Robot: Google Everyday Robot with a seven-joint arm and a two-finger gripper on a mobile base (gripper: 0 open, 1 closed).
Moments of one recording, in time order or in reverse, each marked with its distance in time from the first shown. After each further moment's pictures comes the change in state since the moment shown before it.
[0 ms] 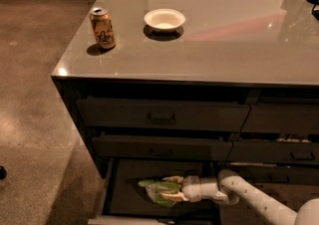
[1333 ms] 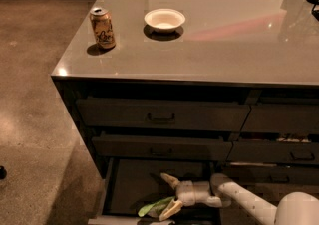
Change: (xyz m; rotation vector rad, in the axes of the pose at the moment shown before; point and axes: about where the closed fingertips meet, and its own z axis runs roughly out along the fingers) arm 0.043 0.004 0.028 -0.041 0.010 0.090
